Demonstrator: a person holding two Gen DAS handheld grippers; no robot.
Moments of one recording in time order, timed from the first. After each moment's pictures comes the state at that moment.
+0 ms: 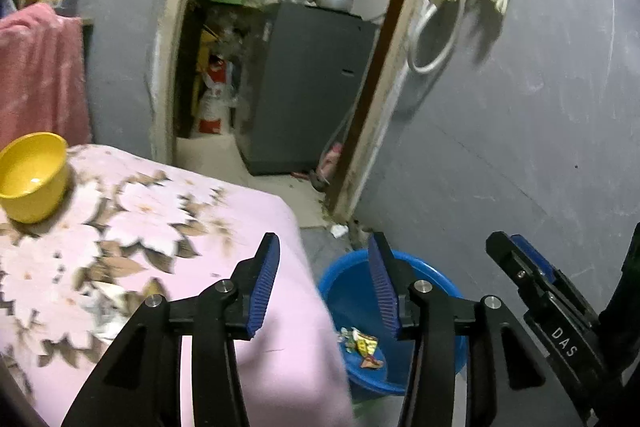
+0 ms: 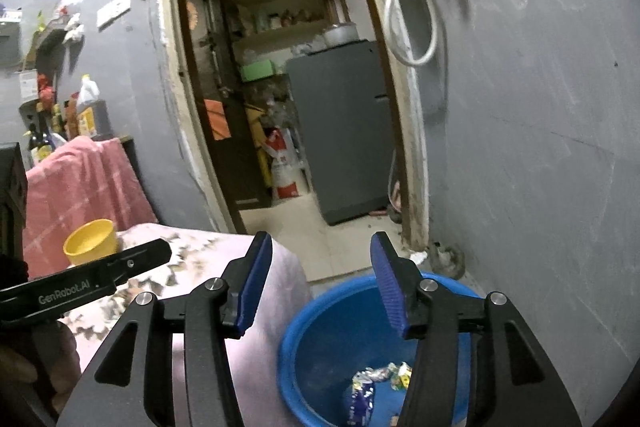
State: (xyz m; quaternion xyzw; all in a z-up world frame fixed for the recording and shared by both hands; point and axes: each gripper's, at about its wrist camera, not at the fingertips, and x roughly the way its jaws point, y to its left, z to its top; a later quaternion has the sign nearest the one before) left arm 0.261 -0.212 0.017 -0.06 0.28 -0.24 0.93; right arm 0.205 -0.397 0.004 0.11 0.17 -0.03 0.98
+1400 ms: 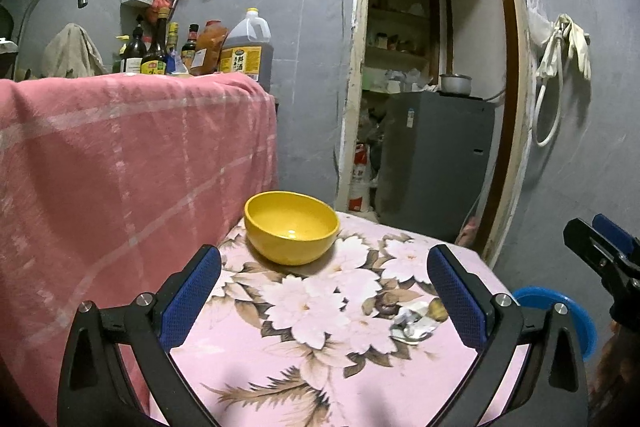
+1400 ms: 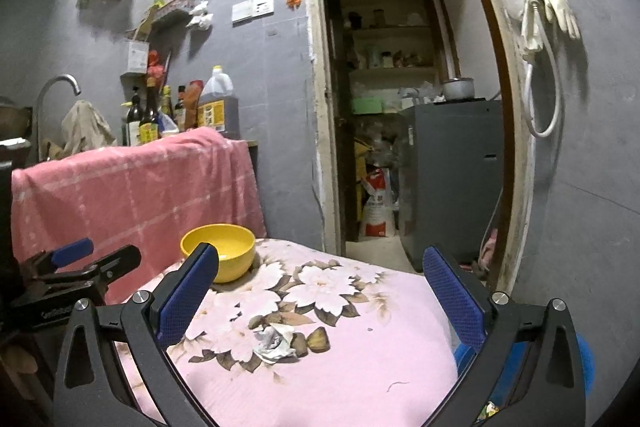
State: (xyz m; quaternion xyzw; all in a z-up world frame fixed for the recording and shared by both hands) left arm 0.177 0.005 0.022 -0.03 0.14 -0.03 0.99; right arm 0.189 -0.204 0.038 0.03 0.09 0.12 0.99
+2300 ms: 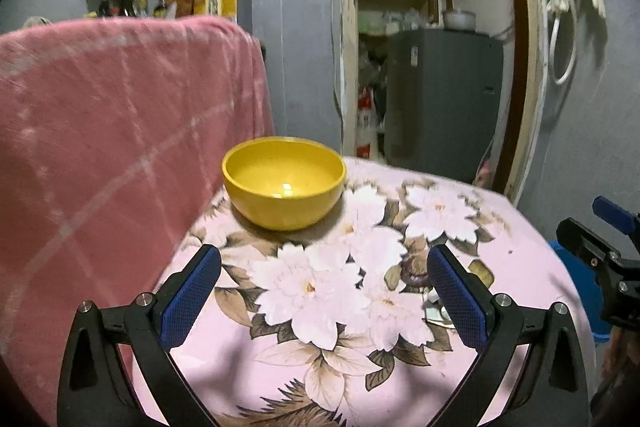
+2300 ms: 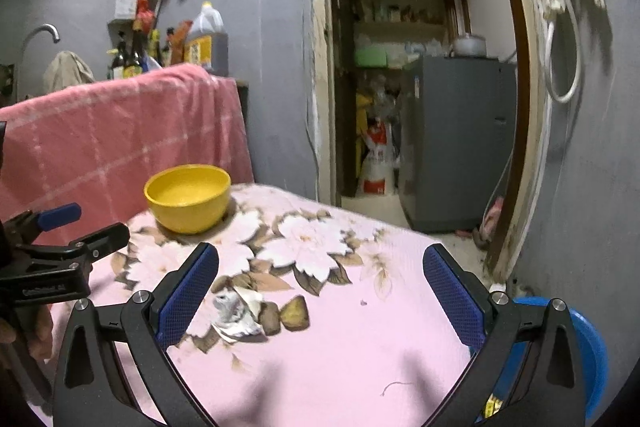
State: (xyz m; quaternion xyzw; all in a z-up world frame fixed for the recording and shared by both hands) left arm 0.259 -0.008 -0.025 0.02 0.25 -0.02 0.97; right arm 0.260 -0.205 -0.015 0.00 0.18 0.12 0.98
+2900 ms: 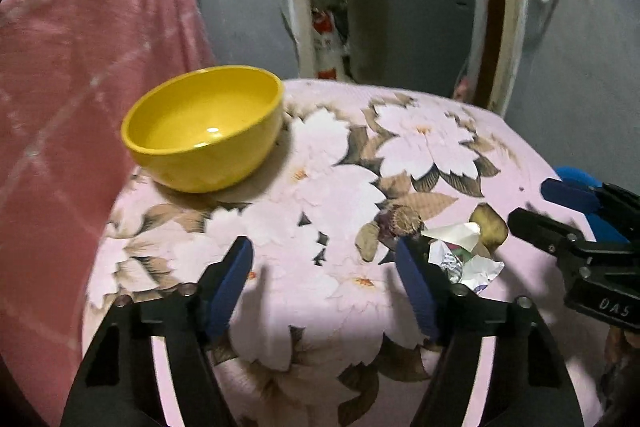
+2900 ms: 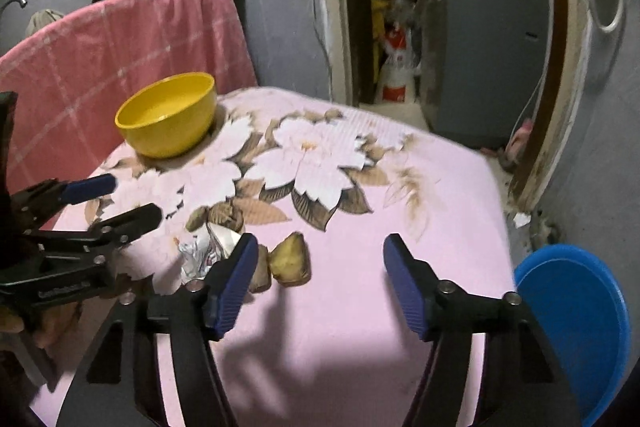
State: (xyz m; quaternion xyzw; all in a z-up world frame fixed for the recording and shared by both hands) left arm 0.322 -0.041 -0.068 0.08 0.38 -0.09 0.92; right arm 0.324 -0.197 -0.063 0.00 0.36 0.15 0.92
